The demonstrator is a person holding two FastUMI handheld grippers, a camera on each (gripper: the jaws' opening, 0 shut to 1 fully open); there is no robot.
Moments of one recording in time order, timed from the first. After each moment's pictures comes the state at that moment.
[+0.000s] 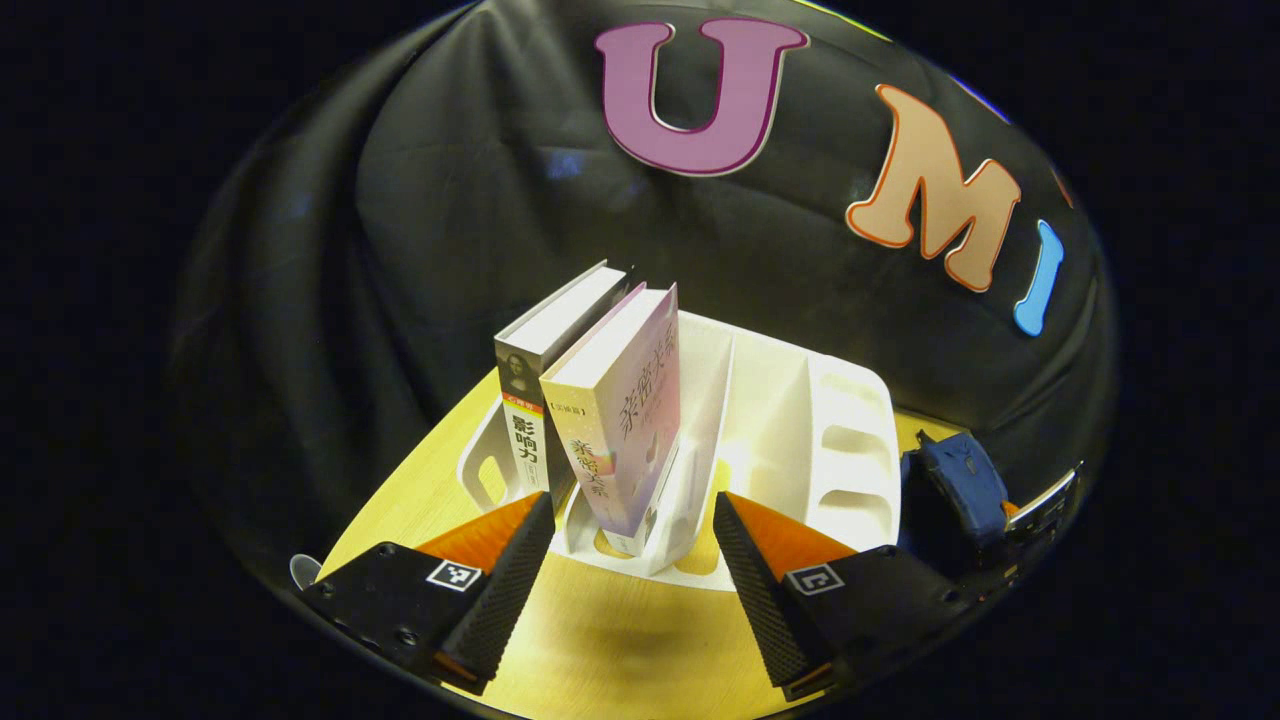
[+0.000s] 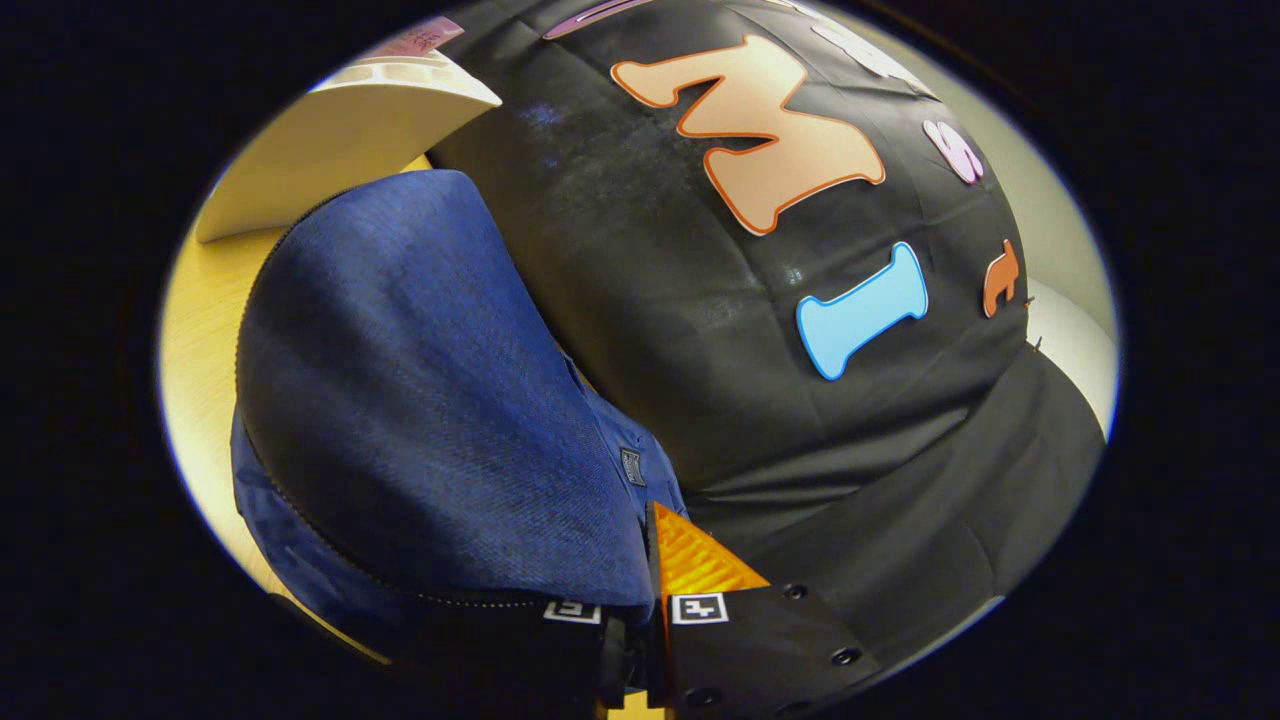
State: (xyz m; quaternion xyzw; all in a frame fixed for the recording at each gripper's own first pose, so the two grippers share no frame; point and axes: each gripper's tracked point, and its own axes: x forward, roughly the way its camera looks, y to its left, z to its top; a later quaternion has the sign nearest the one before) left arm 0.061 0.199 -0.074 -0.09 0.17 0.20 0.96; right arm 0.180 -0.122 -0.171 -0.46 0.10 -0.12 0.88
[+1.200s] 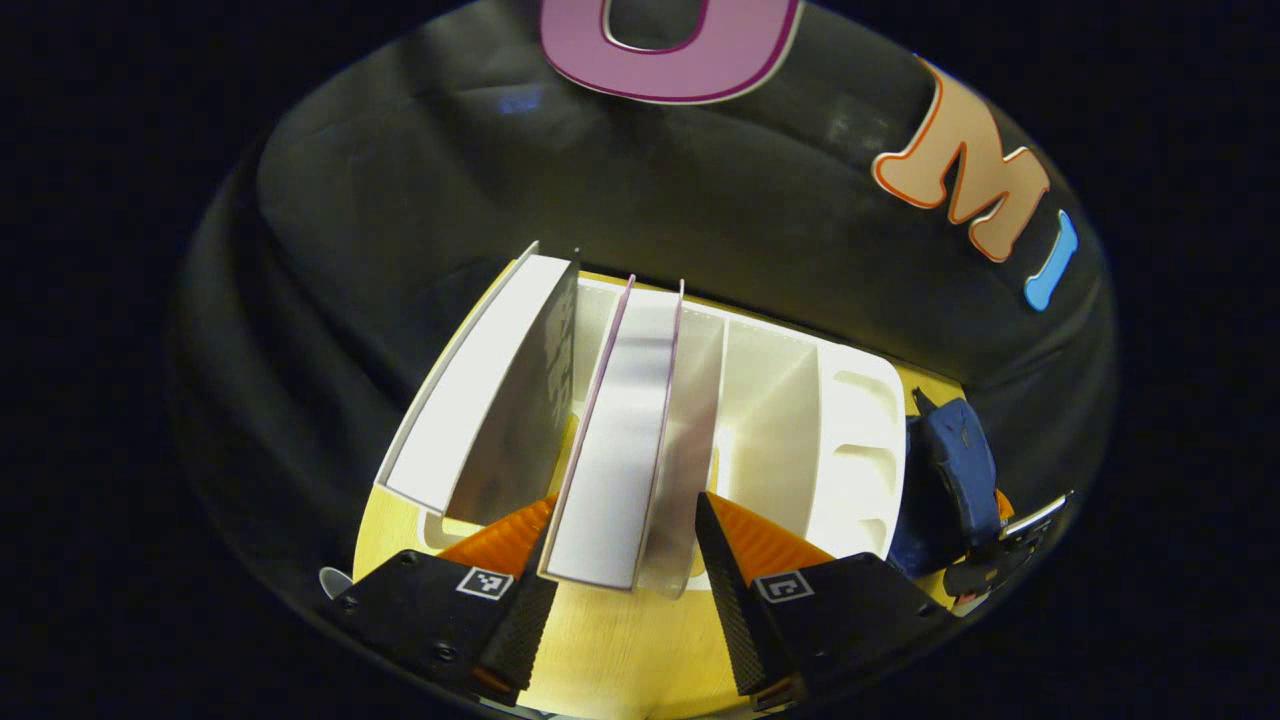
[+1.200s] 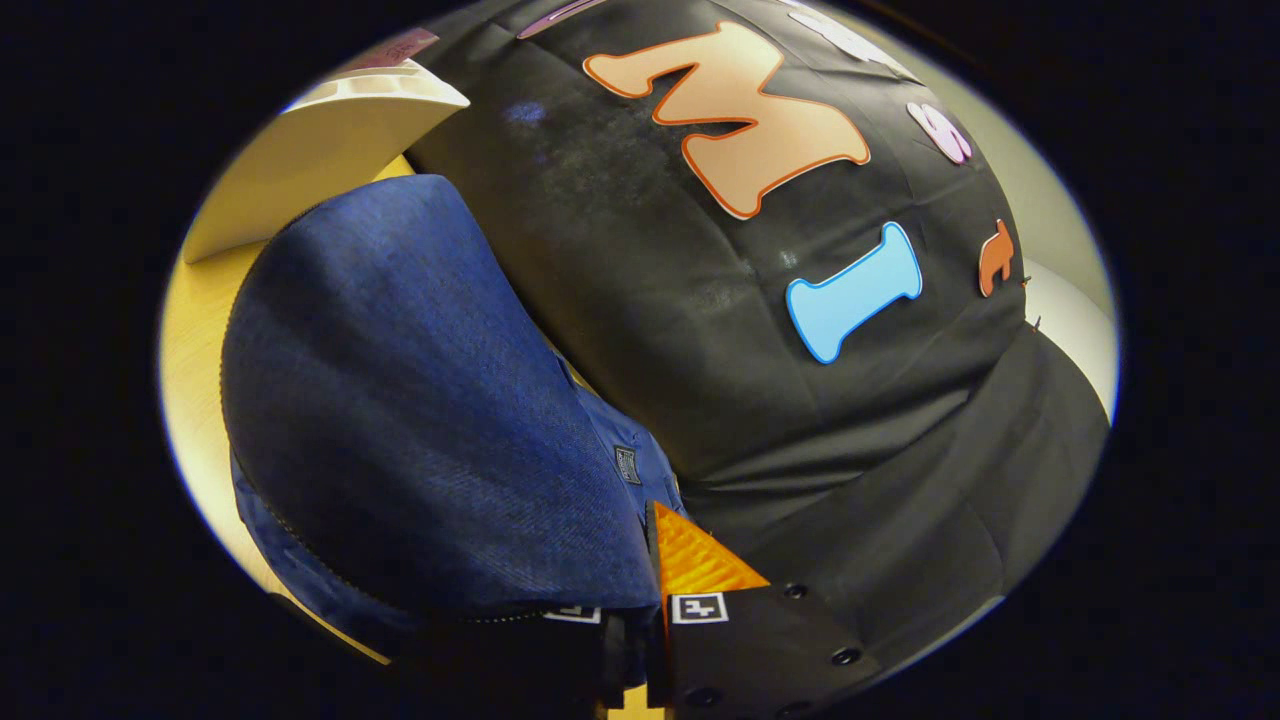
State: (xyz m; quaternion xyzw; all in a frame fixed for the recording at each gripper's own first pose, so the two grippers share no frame) left arm 0.115 0.205 -0.047 -0.08 0.31 0.13 0.94; right arm 0.182 -0.136 -0.167 -0.44 0.11 -0.13 0.88
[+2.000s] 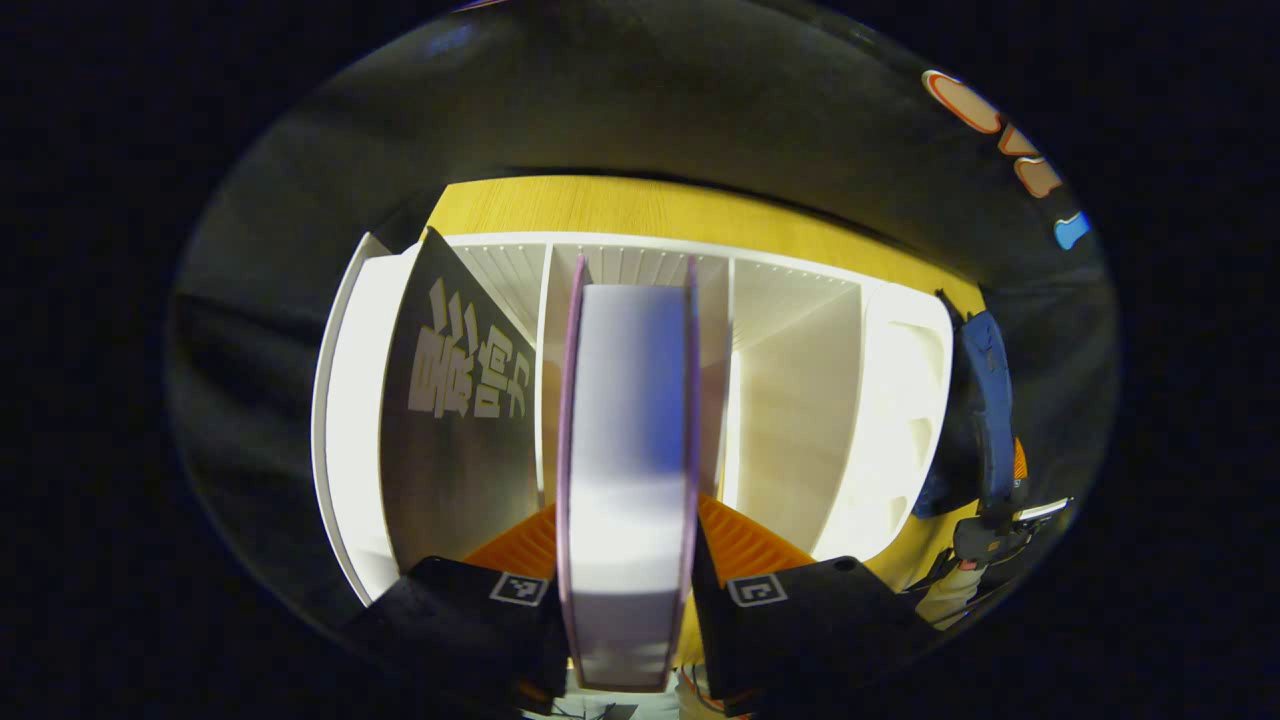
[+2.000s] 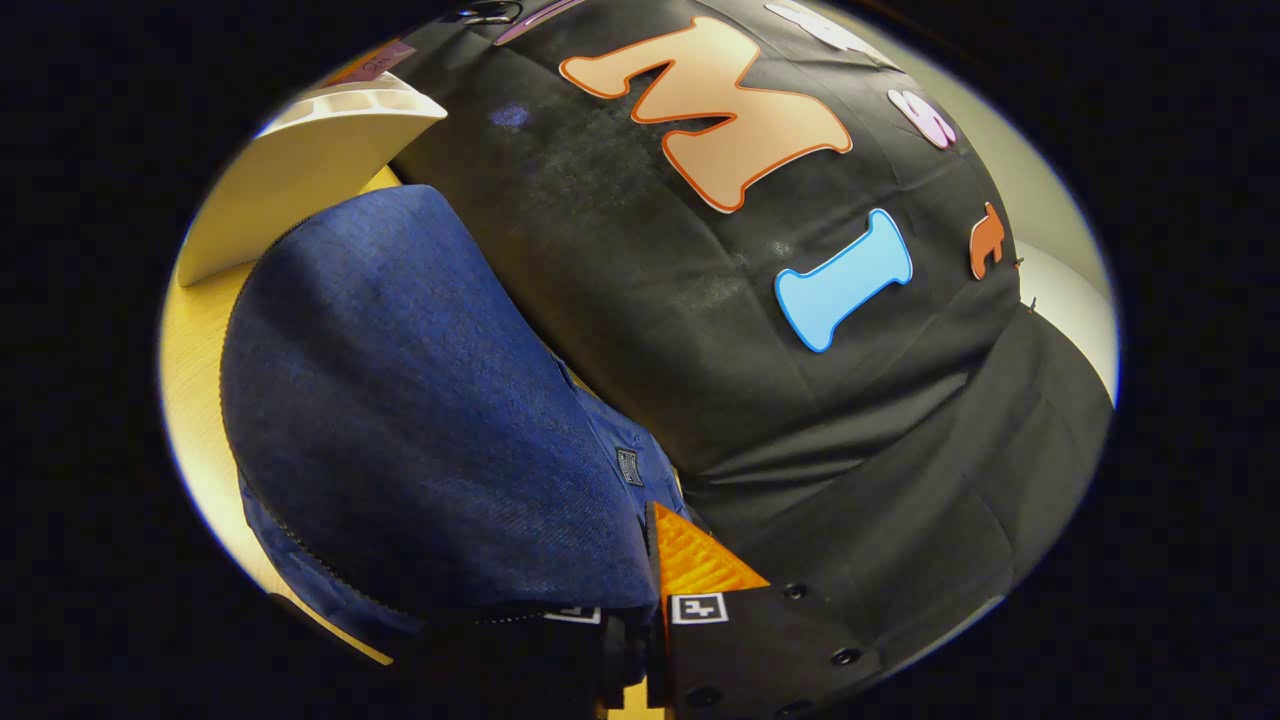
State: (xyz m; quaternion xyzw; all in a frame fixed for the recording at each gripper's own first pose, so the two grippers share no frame) left arm 0.134 0.210 -0.071 -0.06 0.53 0.11 0.84; right arm 0.177 -0.140 -0.163 -0.41 0.11 -0.14 0.89
